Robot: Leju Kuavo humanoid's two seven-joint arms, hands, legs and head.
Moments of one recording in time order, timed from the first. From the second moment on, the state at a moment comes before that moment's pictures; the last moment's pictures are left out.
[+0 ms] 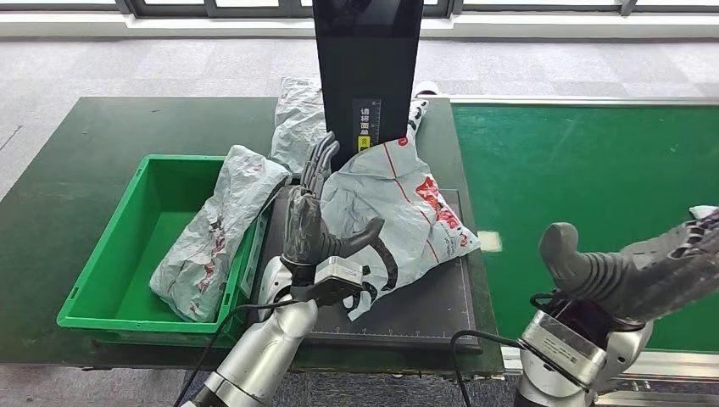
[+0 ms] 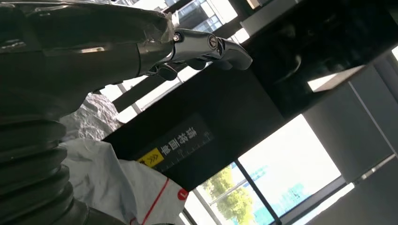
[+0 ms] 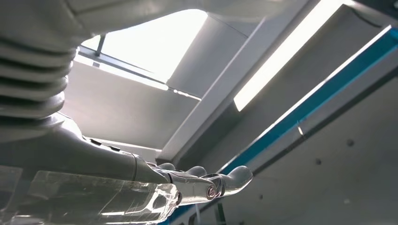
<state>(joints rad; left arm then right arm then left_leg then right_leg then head) -0.40 -0.36 -0.37 -1.05 -0.56 0.49 -0.62 -0.16 0.35 0.09 -1.94 0.78 -0.70 -0.70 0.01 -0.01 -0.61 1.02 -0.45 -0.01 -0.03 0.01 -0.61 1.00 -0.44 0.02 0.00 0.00</state>
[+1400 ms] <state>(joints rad) -0.64 -0.37 -0.86 -0.34 -0.92 0.54 0.18 -0.15 0.34 0.09 -1.99 0.75 -0.70 -0.69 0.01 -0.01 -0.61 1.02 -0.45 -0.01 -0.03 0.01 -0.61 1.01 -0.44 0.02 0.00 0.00</state>
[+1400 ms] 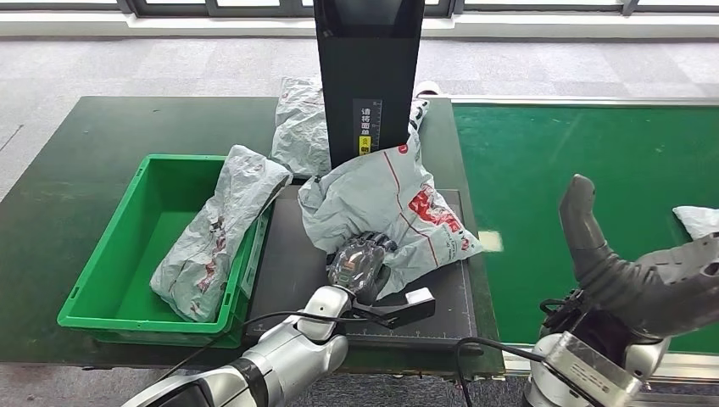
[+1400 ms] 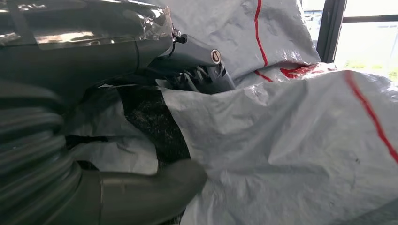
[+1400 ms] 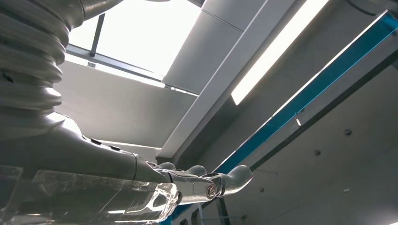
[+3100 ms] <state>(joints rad) -0.37 -0.35 0.09 -1.46 -1.39 0.70 -0.17 -0.11 0.34 0.02 -1.93 0.78 -0.70 -0.69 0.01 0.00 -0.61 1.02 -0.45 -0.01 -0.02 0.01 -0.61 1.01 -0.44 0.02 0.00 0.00</state>
